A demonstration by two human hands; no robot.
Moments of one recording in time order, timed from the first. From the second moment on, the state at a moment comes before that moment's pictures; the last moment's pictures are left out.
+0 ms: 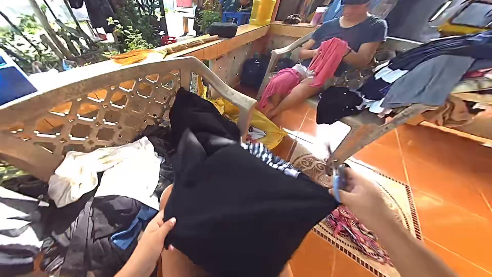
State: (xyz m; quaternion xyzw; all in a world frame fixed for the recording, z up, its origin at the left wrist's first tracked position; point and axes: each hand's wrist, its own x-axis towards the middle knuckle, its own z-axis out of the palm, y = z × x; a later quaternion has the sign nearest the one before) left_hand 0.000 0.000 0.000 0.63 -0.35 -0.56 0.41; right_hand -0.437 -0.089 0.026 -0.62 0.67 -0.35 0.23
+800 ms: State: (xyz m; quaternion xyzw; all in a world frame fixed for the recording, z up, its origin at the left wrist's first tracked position) left_hand -0.015 0.014 -0.035 0.65 -0.54 -0.45 0.29; right_hand -0.286 -0.033 -0.124 -0.51 0.13 -0.15 0.83
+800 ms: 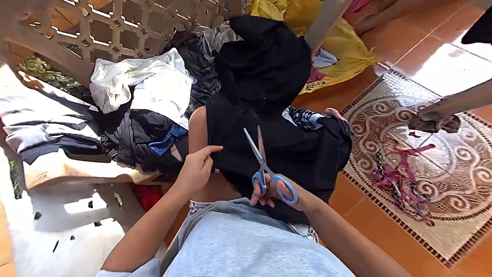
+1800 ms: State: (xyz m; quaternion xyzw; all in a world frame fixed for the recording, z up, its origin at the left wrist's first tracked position) left_hand -0.051 -0.035 -0.035 0.46 -0.56 -0.55 0.42; right_hand -0.319 -0.038 -0.113 -0.49 0.05 -0.14 0.86
